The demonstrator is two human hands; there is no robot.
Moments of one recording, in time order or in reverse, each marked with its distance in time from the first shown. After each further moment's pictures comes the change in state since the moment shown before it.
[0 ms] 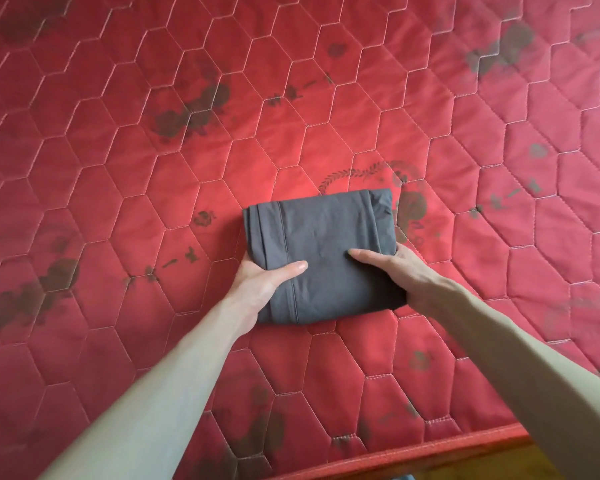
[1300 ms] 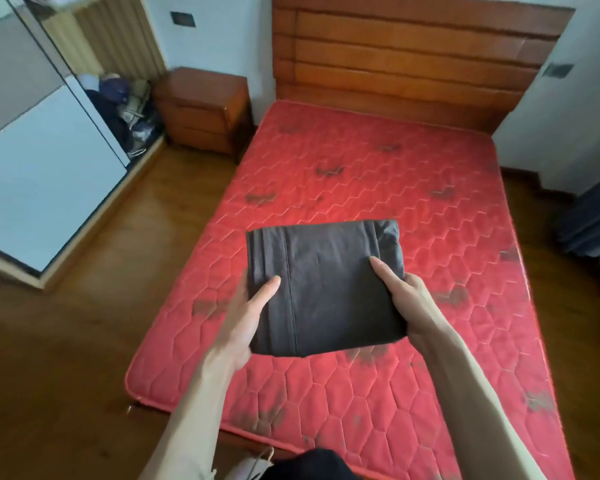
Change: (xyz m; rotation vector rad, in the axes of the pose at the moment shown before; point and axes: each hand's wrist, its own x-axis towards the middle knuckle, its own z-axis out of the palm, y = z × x) left_hand -0.509 0.300 -0.096 -0.563 0.269 0.457; right_hand -0.489 -0.372 0.063 -0.084 -0.114 -0.417
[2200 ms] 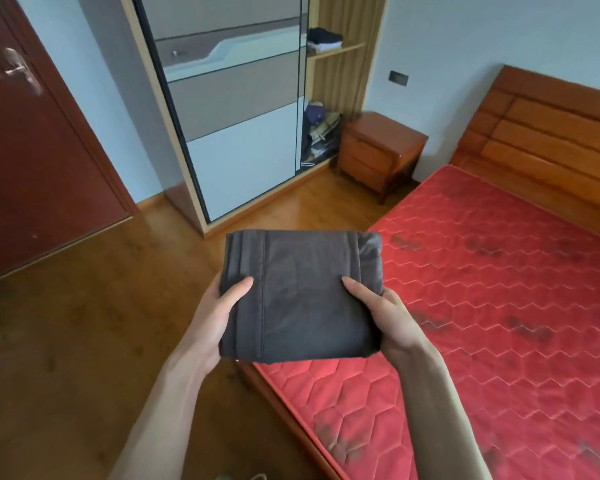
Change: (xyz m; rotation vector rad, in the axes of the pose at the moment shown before) left_hand -0.192 0.045 -0.297 -0.228 0.487 0.144; right_hand -0.110 0.020 0.329 -0.024 -0.655 0.027
